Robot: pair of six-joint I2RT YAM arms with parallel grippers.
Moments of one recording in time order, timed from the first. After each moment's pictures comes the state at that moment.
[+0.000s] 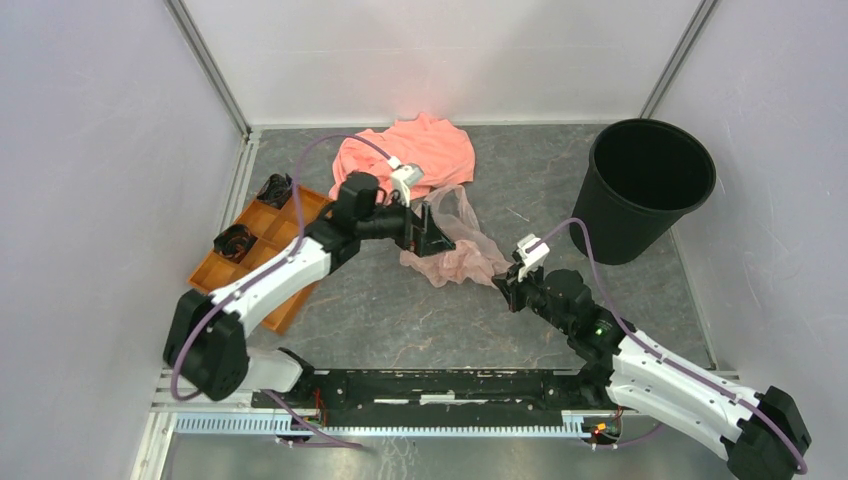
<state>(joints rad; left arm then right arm) -0.56 1.33 0.94 -0.03 0.63 -0.37 0.80 0.69 0.31 0.07 0.10 0.15</state>
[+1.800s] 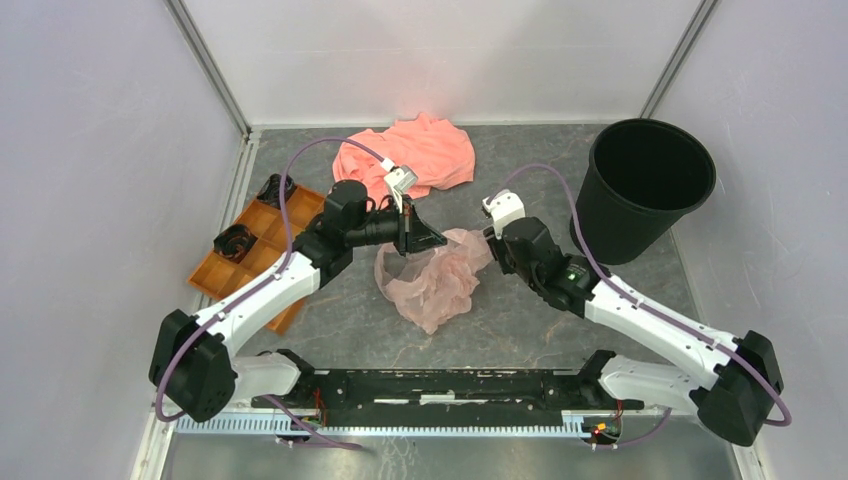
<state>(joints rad) -0.58 1.24 0.86 0.12 0.71 -0.38 0.80 1.09 0.80 -0.28 0.39 0.06</state>
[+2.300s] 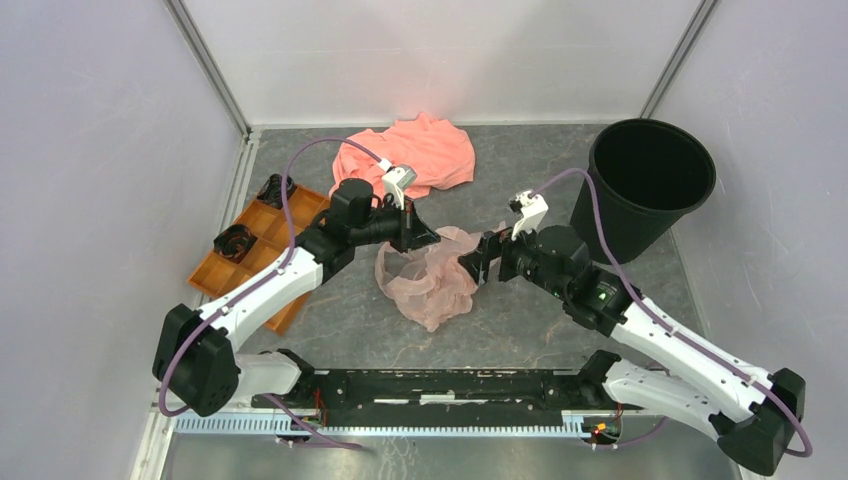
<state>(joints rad) -0.58 1.27 0.90 -0.02 0.54 -0.38 0.80 0.88 0.78 -0.28 0.11 0.34</state>
